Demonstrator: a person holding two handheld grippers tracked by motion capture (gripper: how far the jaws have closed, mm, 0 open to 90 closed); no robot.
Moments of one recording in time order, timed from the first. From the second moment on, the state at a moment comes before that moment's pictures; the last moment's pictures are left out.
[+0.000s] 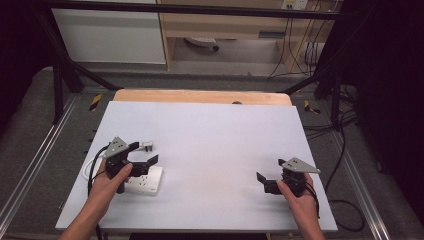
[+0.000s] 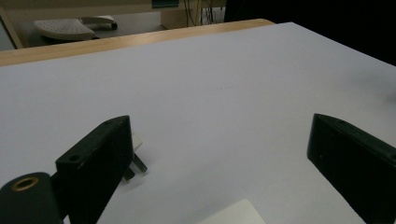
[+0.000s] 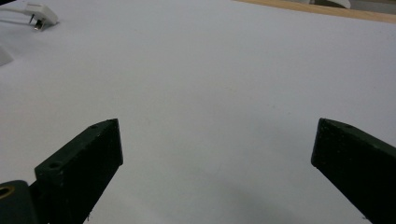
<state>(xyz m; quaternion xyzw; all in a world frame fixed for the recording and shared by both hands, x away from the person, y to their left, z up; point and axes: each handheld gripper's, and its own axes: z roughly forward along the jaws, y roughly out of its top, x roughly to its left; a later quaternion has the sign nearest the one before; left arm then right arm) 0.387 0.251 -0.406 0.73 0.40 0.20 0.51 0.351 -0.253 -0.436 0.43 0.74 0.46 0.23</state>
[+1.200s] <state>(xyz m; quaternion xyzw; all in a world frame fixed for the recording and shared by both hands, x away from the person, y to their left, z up) 0.391 0.231 -0.423 0.77 0.40 0.18 0.47 0.351 -0.254 -0.435 0.43 0.74 0.46 0.23</state>
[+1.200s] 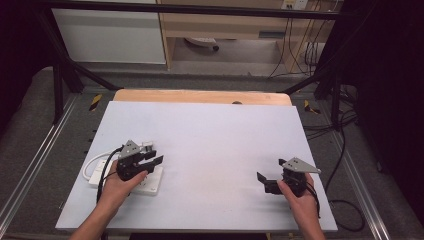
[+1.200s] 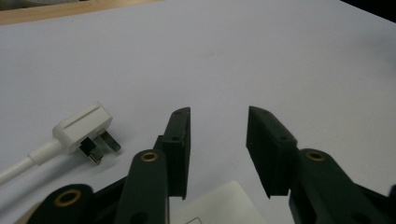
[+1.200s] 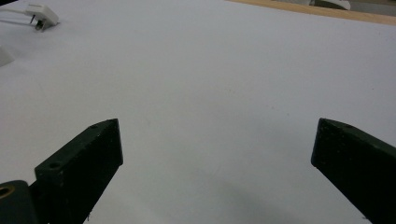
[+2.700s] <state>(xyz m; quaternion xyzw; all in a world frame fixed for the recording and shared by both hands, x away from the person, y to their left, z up) 0.368 0.268 -0.439 0.76 0.44 0.18 0.45 0.350 -0.254 -0.434 0.43 0.74 0.46 0.23</state>
